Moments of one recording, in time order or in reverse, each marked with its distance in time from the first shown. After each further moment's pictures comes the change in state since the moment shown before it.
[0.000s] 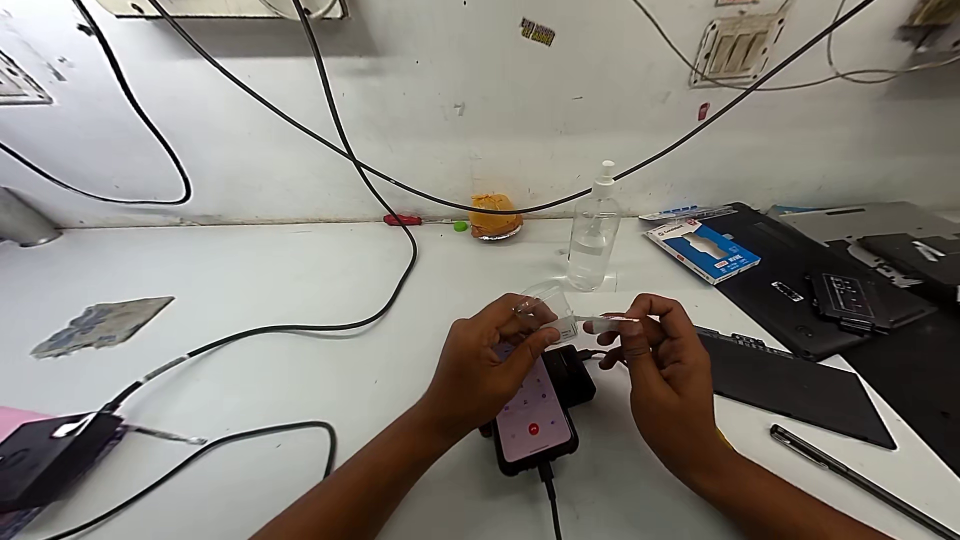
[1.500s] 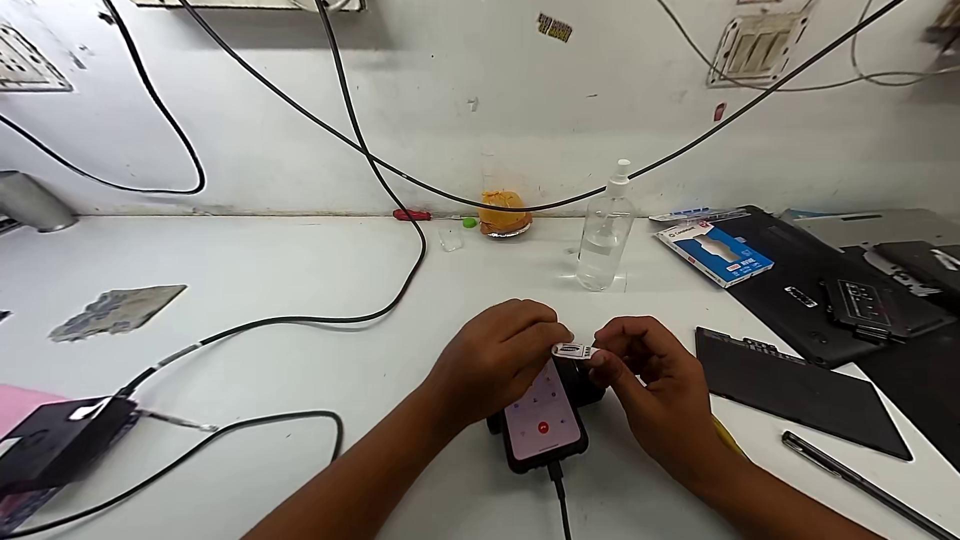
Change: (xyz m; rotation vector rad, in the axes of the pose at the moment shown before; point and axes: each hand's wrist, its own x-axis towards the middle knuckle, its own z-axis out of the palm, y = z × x) left_hand 0.002 -0.016 -0.013 0.468 -0.084 0.458; right_hand -0.006 0.013 0.003 -0.009 -0.142 -0.037
